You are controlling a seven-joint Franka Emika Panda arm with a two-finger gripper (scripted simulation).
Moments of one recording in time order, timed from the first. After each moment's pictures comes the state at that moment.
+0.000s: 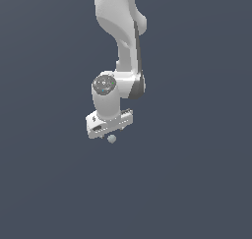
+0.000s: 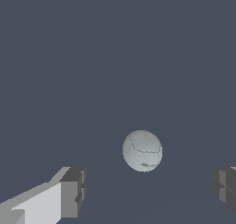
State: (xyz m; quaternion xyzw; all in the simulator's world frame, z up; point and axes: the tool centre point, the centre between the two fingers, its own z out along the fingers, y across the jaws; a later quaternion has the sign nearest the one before) arm 0.003 -0.065 0.083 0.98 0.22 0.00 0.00
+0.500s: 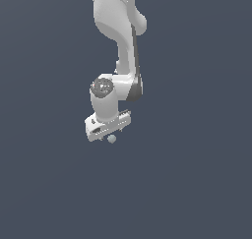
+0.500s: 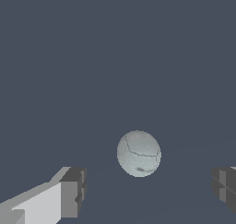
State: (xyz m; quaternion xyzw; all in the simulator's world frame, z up) arm 0.003 -0.071 0.071 0.97 0.25 0.00 0.00
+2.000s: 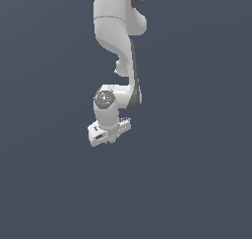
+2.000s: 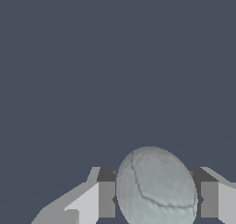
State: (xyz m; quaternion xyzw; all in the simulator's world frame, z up) arm 0.004 -0.071 0.022 0.97 0.25 0.00 0.00
